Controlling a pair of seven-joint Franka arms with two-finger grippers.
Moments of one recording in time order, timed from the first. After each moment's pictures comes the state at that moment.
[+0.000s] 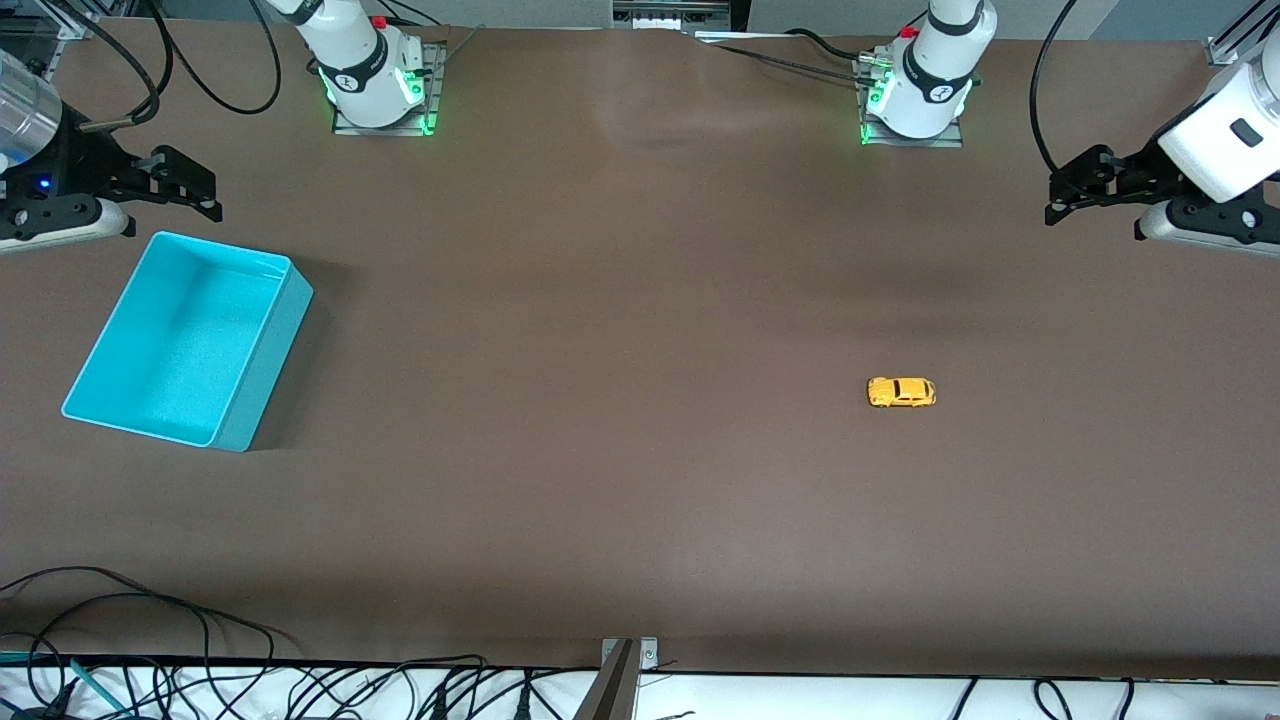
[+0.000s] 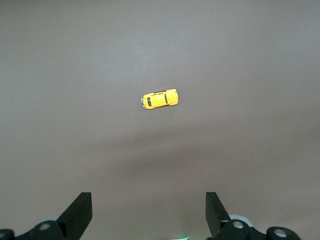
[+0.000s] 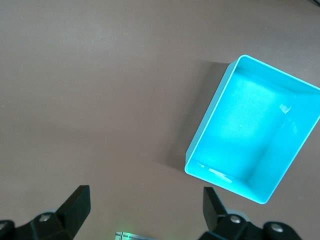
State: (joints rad) left arm 0.01 0.01 -0.09 -1.54 -0.04 1.47 0.12; right arm 0.02 -0.04 0.04 -1.66 0.02 1.55 -0.13
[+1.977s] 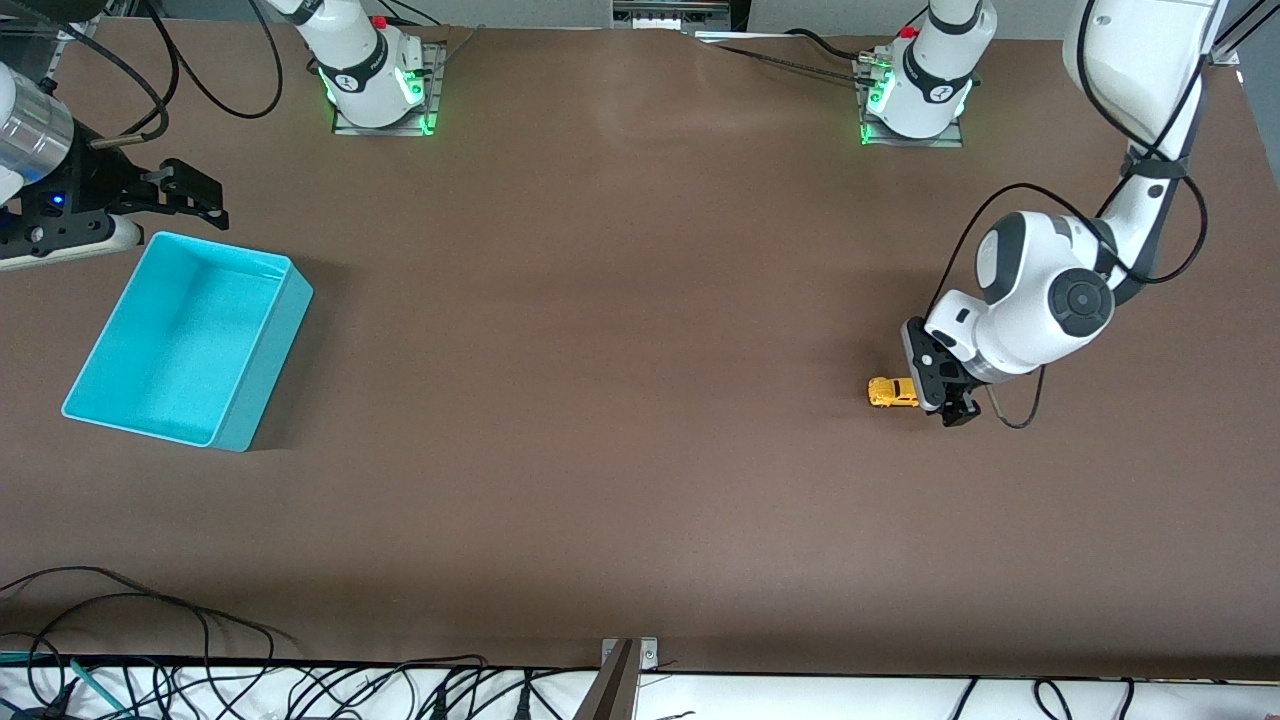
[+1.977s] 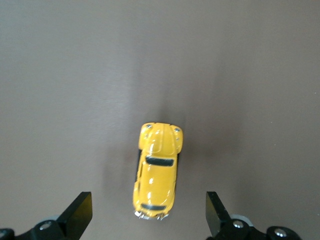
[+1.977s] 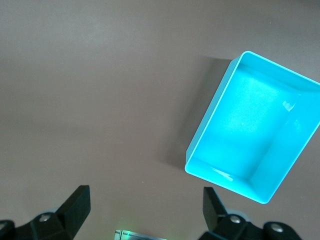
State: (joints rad) left arm -0.02 0.42 -0.10 -2.04 -0.03 2.42 1.35; right arm 0.02 -0.02 0.04 -1.66 0.02 1.55 -0.14
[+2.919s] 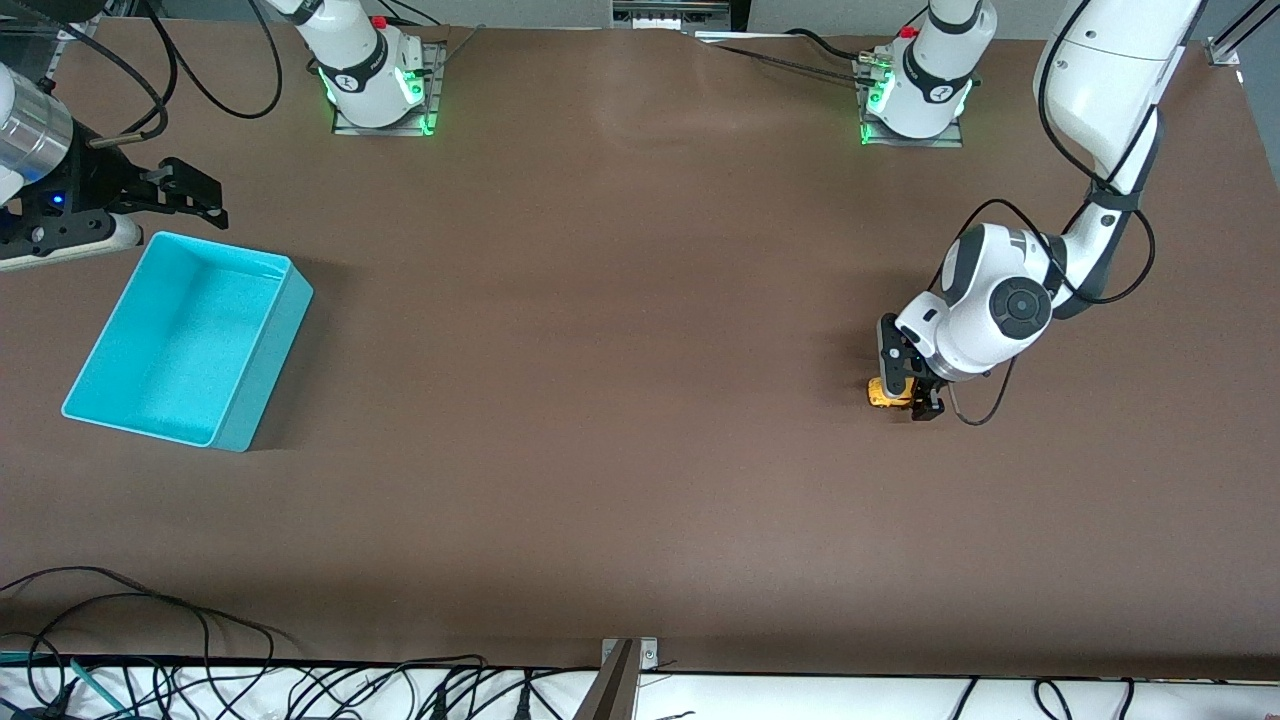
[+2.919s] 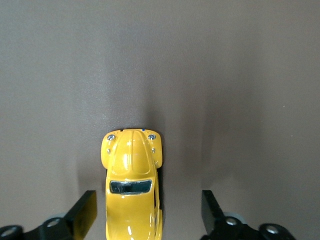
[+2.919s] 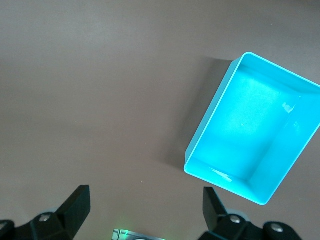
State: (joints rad) left arm -0.03 0.48 -0.11 -2.09 0.07 2.53 1.36; right arm 0.02 -0.02 0.04 -1.66 0.02 1.55 -0.15
